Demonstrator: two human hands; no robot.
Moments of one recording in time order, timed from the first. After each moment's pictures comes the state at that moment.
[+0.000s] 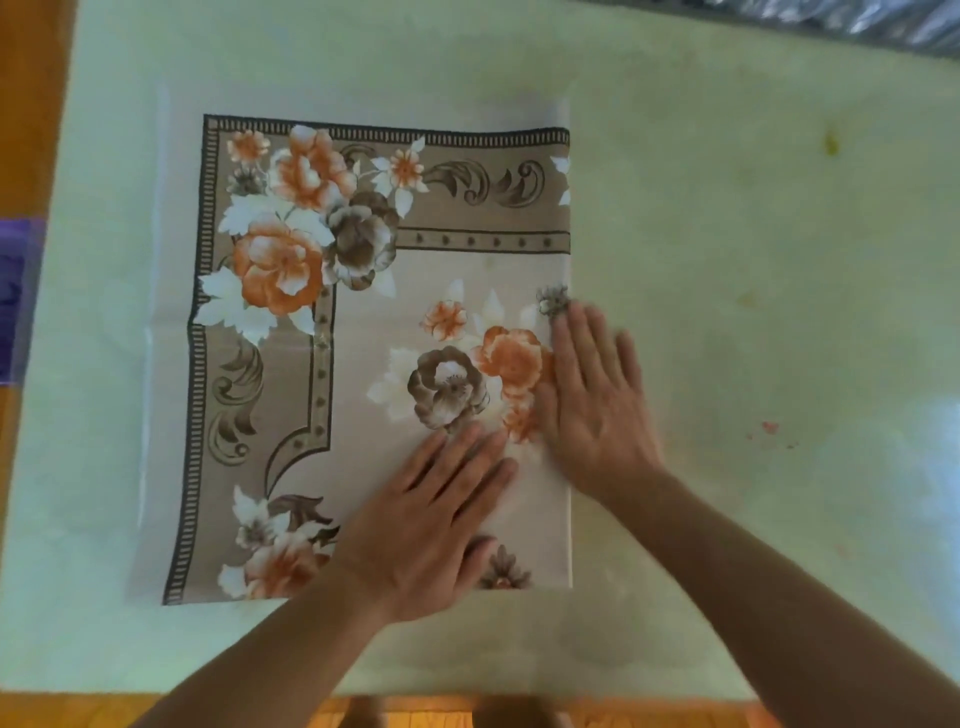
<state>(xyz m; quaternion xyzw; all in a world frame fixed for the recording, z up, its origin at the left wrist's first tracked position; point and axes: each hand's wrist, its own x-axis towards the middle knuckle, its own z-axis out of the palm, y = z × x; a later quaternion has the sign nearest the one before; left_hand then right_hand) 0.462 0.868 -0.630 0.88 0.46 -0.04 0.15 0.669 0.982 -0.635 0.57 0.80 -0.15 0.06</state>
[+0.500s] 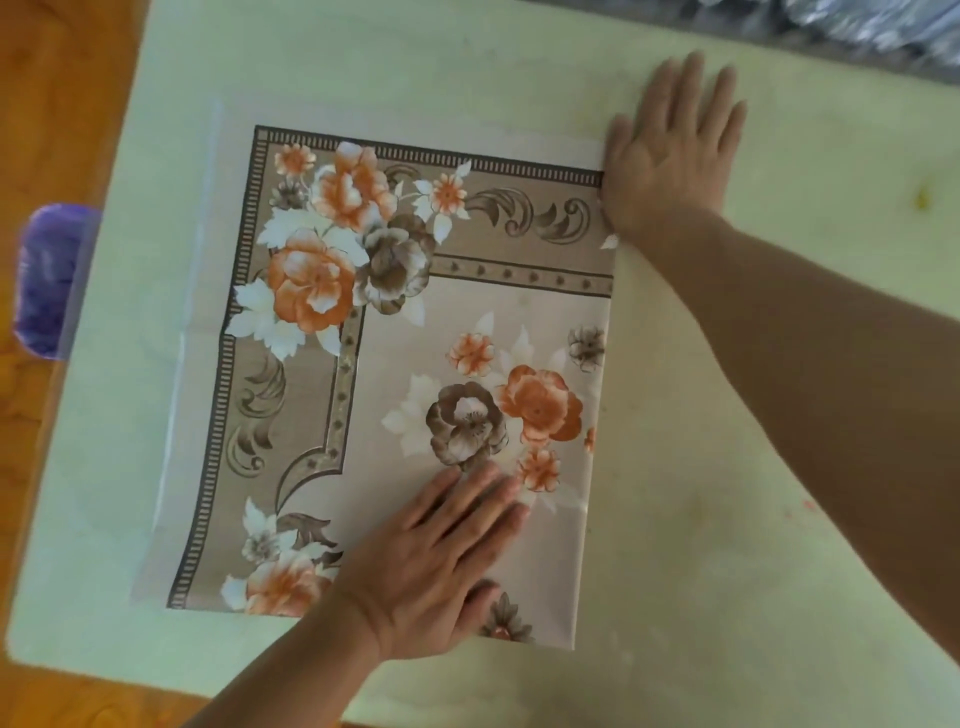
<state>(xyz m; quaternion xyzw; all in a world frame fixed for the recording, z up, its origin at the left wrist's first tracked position) 0.465 0.867 -0.632 0.87 0.47 -0.06 0.14 0.625 1.238 -0.641 0.67 0.73 -0.06 0.04</state>
